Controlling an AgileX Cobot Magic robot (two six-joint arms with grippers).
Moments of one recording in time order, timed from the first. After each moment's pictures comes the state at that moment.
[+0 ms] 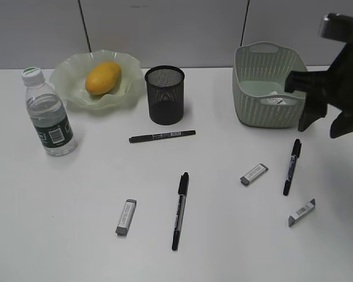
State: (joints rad) left arm -0.10 -0.01 -0.52 0.03 1.07 -0.02; right arm 0.33 1.52 -1.08 -0.04 0.87 0.57
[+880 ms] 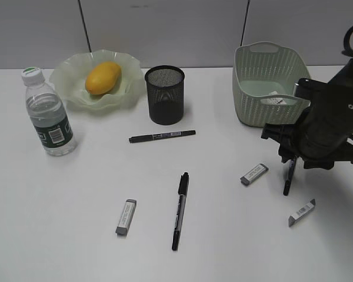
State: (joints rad) left arm -0.10 -0.01 -0.52 0.03 1.07 -0.02; right arm 0.37 1.82 -0.90 -0.41 0.40 1.07
